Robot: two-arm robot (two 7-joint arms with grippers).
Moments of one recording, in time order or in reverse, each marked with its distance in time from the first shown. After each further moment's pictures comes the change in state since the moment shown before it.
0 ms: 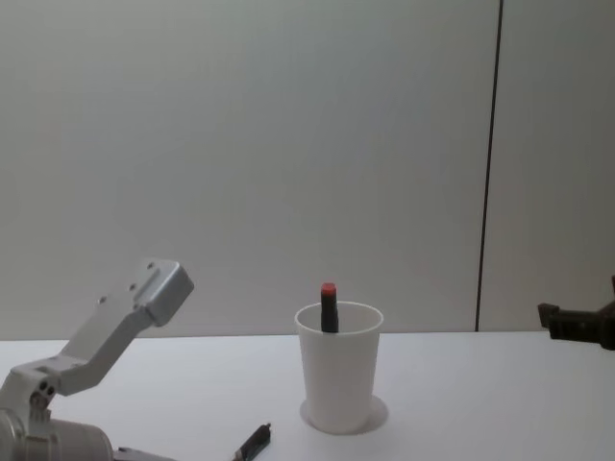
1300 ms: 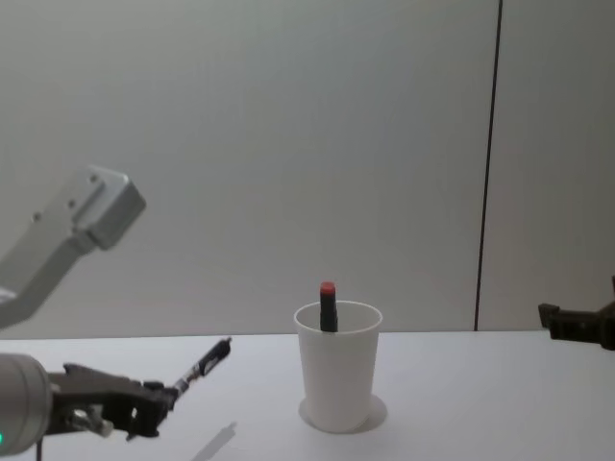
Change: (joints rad) left arm 0.124 0.105 -0.042 -0.275 0.026 -0.059 0.117; right arm 0.000 0.000 0.000 0.000 0.000 0.000 0.000
